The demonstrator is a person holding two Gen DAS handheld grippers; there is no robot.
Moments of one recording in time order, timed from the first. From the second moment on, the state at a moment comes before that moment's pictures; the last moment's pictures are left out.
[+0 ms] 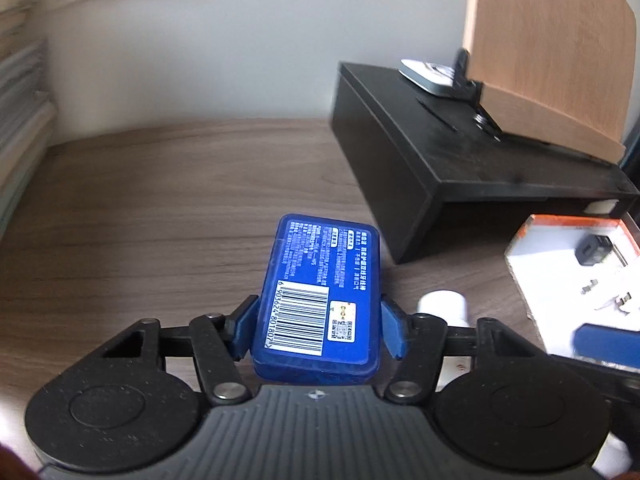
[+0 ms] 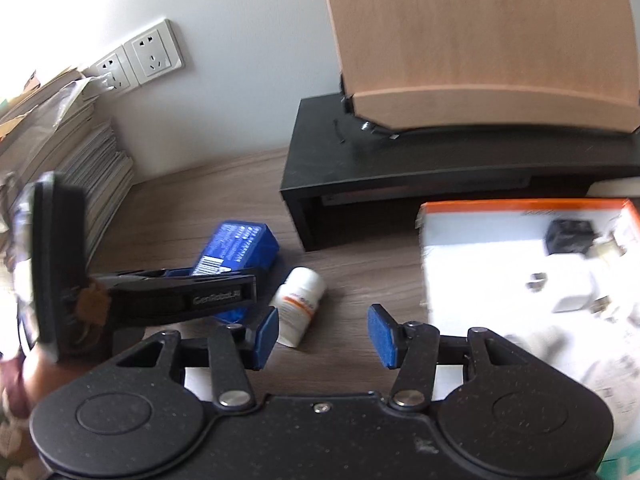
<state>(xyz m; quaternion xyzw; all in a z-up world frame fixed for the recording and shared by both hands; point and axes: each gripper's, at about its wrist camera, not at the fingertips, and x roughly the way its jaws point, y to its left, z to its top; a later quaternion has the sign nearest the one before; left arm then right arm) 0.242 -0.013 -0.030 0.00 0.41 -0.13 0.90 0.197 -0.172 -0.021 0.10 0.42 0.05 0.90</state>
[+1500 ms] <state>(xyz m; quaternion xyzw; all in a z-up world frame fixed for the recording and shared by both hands) 0.057 -0.182 0.050 -0.06 0.37 -0.12 0.92 0.022 -0.352 0.043 0.04 0.32 0.00 0.95</state>
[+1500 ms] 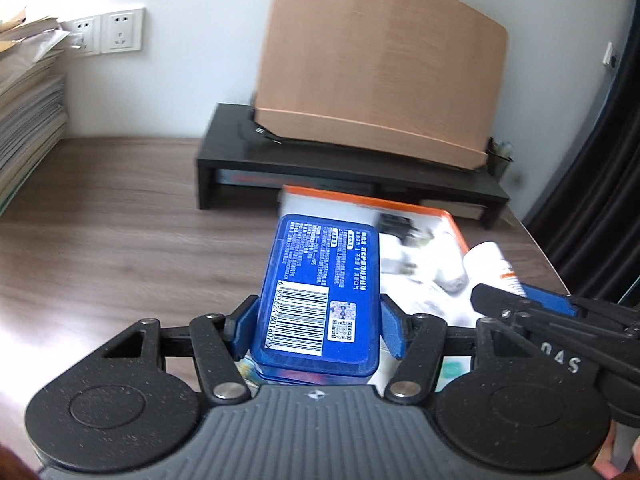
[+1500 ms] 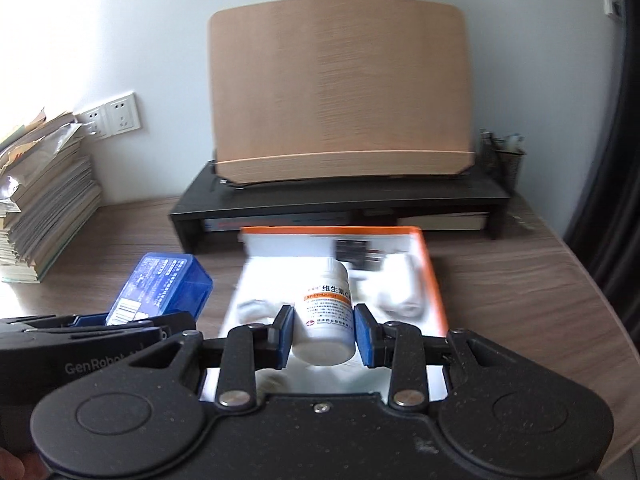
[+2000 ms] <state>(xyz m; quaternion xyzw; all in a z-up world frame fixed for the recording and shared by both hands) 0.046 -0.236 0.051 -0.03 0.38 -0.11 0.92 -0.004 -0.395 0.051 0.05 0.30 -0.01 0.95</state>
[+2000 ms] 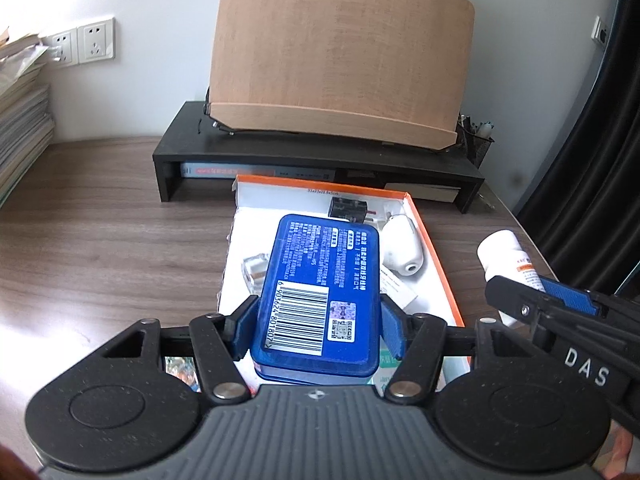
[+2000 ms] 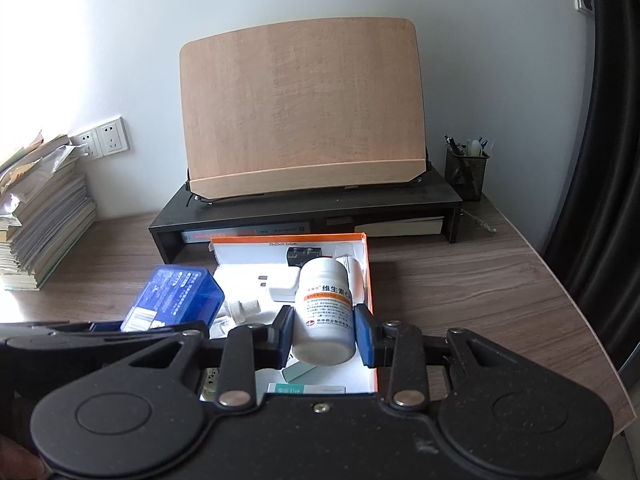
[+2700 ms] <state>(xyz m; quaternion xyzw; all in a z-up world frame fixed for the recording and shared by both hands) 0.052 -0.224 0.048 -0.02 0.39 -0.12 0.91 0.010 -0.377 0.043 0.05 0.31 -0.02 0.95</state>
